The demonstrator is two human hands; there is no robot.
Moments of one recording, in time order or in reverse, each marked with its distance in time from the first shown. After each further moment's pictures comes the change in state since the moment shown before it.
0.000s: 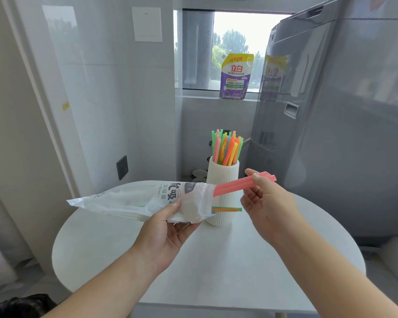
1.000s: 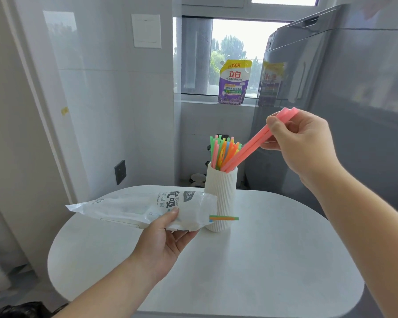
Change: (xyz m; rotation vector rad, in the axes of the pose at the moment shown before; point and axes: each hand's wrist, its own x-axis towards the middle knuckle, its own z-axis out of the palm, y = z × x) left_hand 0.000 -0.003 -0.002 -0.028 0.004 -0.007; right_hand 0.008 -0.106 0.023 -0.756 0.030 -0.749
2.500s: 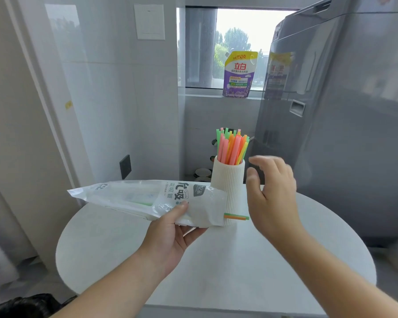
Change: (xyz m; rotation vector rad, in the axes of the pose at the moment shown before) left_hand -0.001 0.000 0.001 0.099 -0.027 0.058; right_hand -0.079 0.072 0.057 -0.356 0.026 -0.237
